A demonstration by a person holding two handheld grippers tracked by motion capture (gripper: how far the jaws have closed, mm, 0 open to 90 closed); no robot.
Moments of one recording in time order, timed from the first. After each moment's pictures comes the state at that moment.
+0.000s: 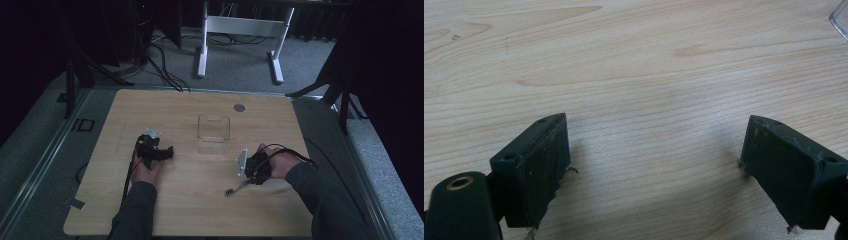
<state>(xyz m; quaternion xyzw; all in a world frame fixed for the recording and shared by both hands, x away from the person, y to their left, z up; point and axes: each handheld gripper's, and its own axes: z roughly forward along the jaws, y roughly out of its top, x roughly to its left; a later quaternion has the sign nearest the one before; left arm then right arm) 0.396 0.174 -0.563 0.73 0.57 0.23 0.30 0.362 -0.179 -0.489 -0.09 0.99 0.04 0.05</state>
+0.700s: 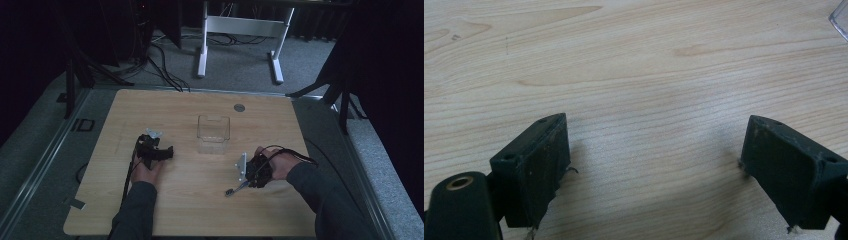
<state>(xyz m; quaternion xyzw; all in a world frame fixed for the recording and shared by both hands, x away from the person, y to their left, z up) 0.396 0.173 -0.563 0.73 0.57 0.23 0.30 0.355 -0.178 -0.489 -0.13 0.99 0.03 0.03</state>
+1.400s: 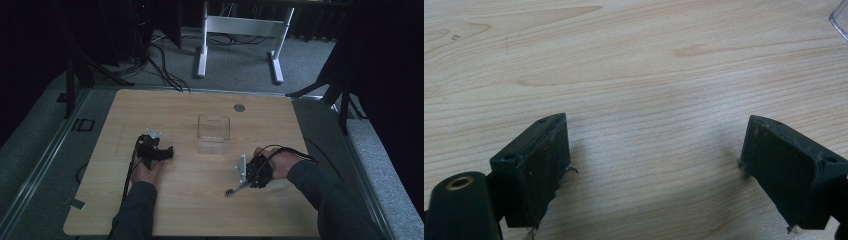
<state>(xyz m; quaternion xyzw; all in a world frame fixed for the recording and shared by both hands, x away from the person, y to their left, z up) 0.396 0.174 -0.563 0.73 0.57 0.23 0.30 0.355 -0.178 -0.491 -0.15 0.99 0.01 0.03</state>
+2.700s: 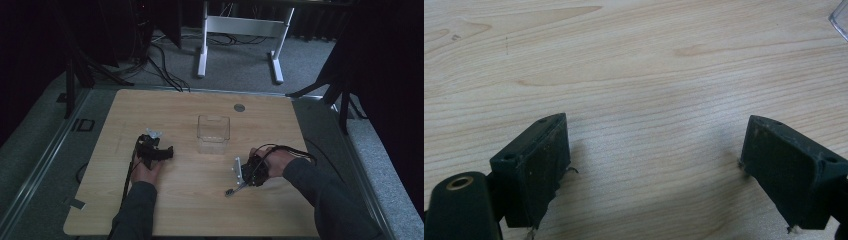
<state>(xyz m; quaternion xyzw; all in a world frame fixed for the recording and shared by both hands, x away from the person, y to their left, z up) 0.396 0.173 -0.563 0.73 0.57 0.23 0.30 0.359 -0.166 -0.500 -0.19 0.98 -0.02 0.03</state>
